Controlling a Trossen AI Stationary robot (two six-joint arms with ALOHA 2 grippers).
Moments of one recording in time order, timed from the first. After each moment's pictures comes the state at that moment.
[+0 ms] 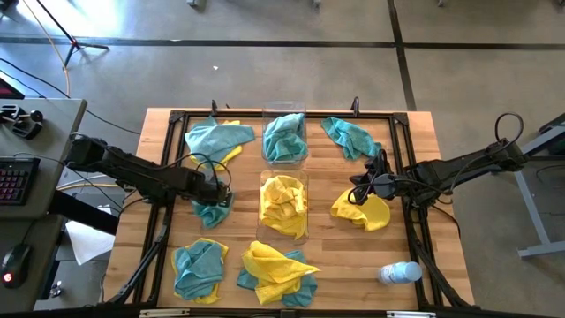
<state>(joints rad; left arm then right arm) -0.13 1.21 0.48 -0.64 -0.14 -1.47 0.27 0.85 0.65 -0.64 0.55 0.96</state>
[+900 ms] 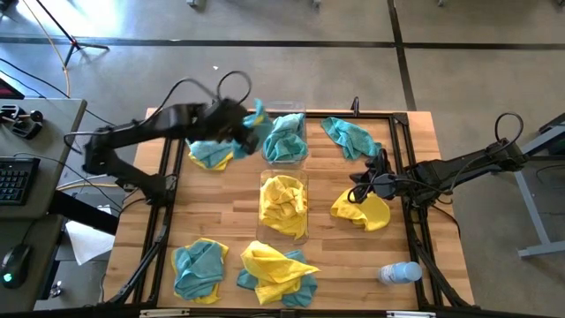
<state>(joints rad) 0.24 1.40 1.51 -0.97 -0.35 -0.50 0.27 0.85 0.65 -0.63 0.59 0.97</state>
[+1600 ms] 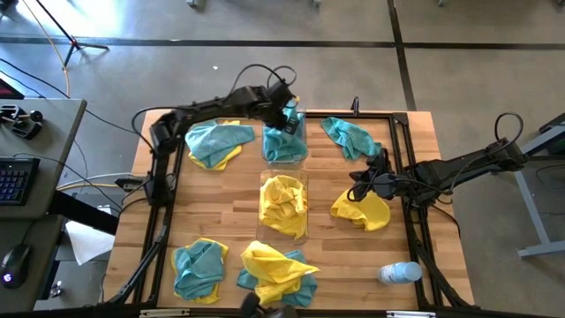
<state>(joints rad) 0.51 2.04 1.79 -0.84 -0.03 -0.53 0.27 0.85 0.65 -0.63 0.63 1.00</state>
